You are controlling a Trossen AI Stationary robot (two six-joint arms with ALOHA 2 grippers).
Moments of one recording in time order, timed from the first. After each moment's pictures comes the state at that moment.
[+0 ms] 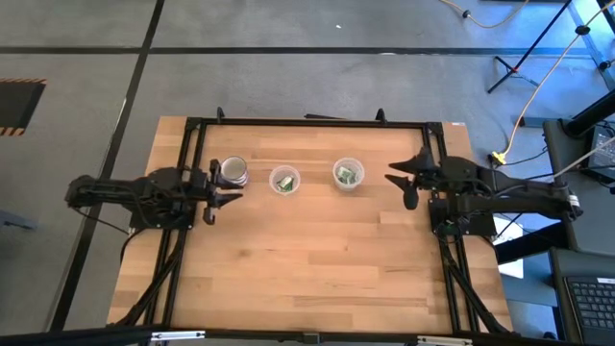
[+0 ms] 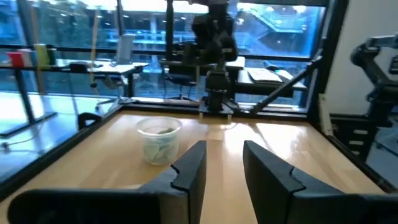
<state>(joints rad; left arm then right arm) -0.01 0.15 0.14 0.03 -0.08 -0.07 -0.12 0.43 0.45 -0.35 0.24 0.21</state>
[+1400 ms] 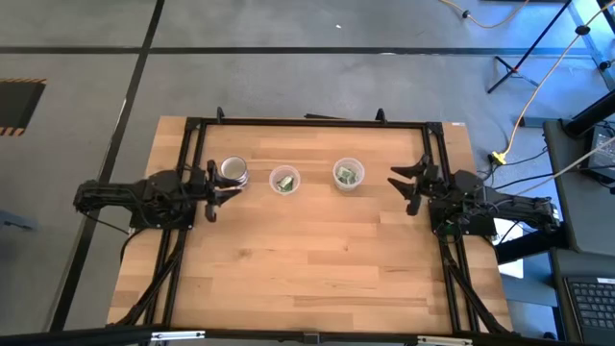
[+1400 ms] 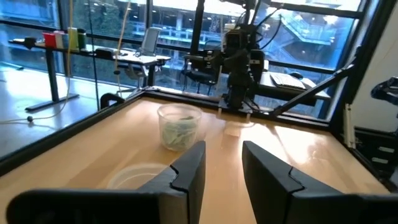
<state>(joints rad) -0.01 0.00 0.07 -0.05 -0.19 -0.16 -0.12 0.03 0.08 -0.04 0.23 0.12</state>
